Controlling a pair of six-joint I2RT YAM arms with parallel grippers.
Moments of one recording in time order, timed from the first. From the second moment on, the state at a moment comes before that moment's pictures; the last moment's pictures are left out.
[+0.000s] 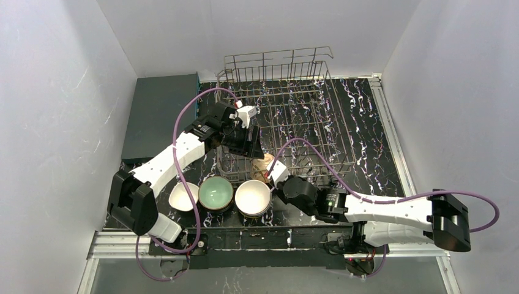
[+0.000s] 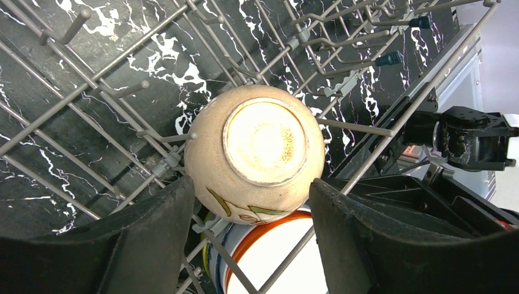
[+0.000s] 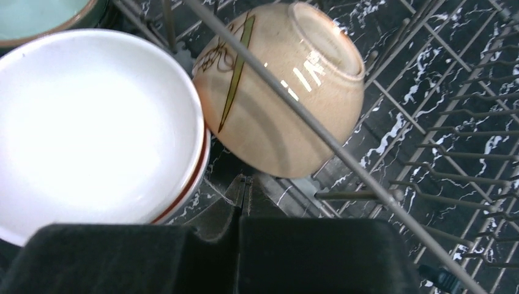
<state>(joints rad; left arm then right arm) -0.56 1.47 1.19 -0.58 0.46 -0.30 1.32 1.09 0.61 -0.05 0.50 0.03</state>
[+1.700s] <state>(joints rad) -0.65 1.56 1.29 -0.69 0.30 -0.28 1.32 1.17 0.60 0.06 0.71 0.13</state>
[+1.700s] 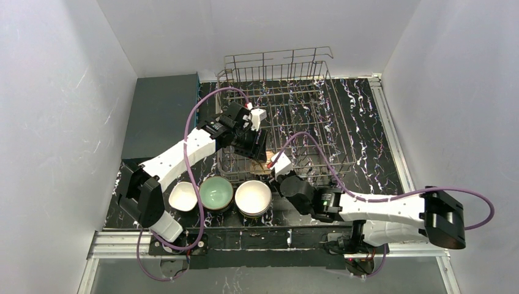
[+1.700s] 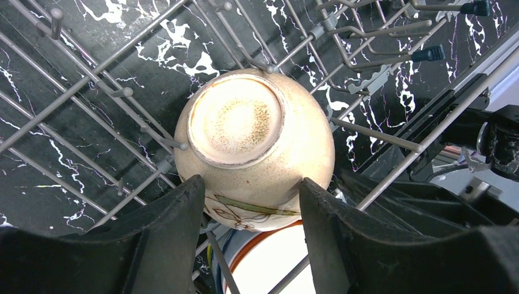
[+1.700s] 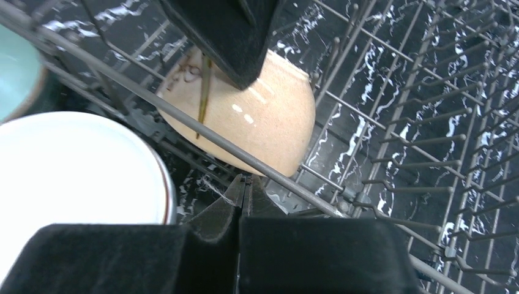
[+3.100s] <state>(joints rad) -0.66 0.96 1.09 -0.69 0.08 -0.39 1.32 0.92 0.67 -0.13 0.46 0.29</state>
